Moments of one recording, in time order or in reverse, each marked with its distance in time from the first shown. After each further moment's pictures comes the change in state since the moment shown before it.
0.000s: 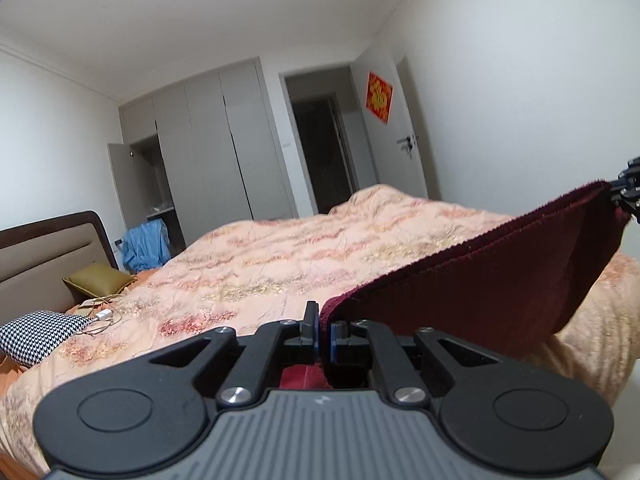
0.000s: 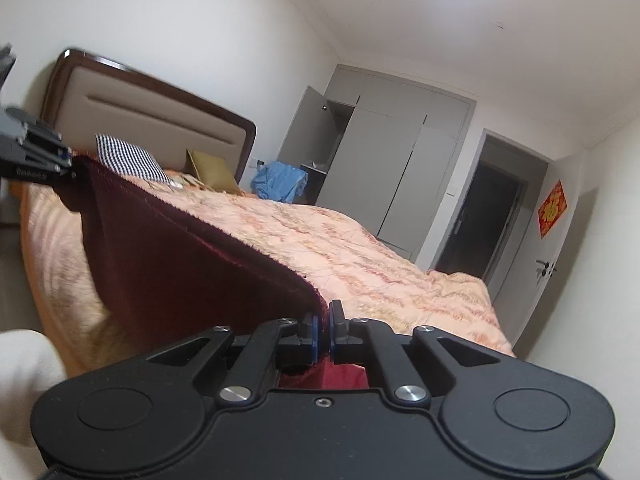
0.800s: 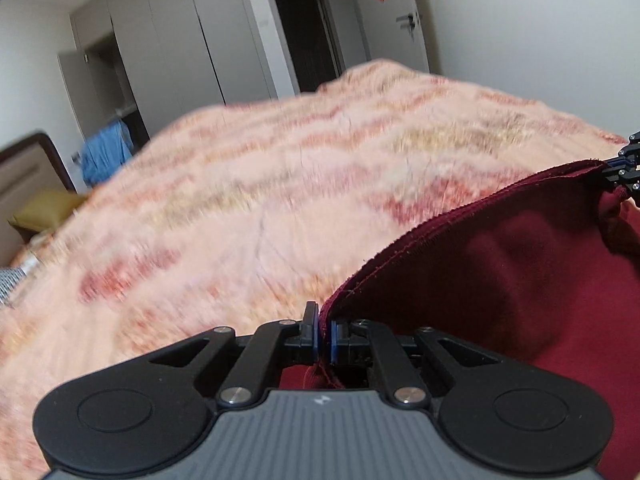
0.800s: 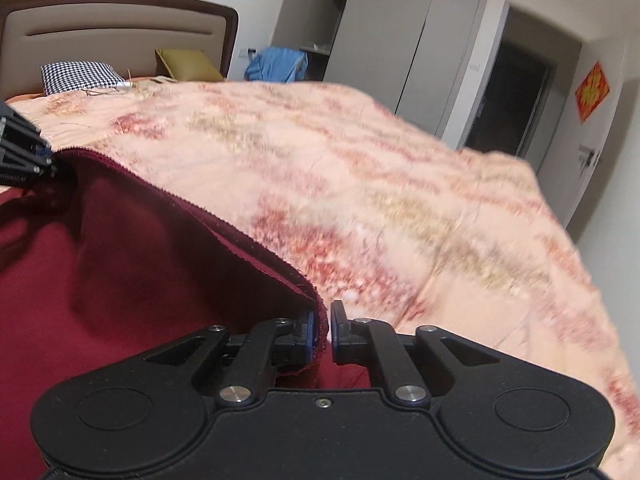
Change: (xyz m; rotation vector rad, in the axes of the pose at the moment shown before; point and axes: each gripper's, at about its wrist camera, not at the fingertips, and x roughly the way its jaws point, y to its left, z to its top) left arm 0.346 0.030 -0.034 0.000 0.385 -0.077; right arm 0.332 -0.054 -0.075 0.131 0.371 0.089
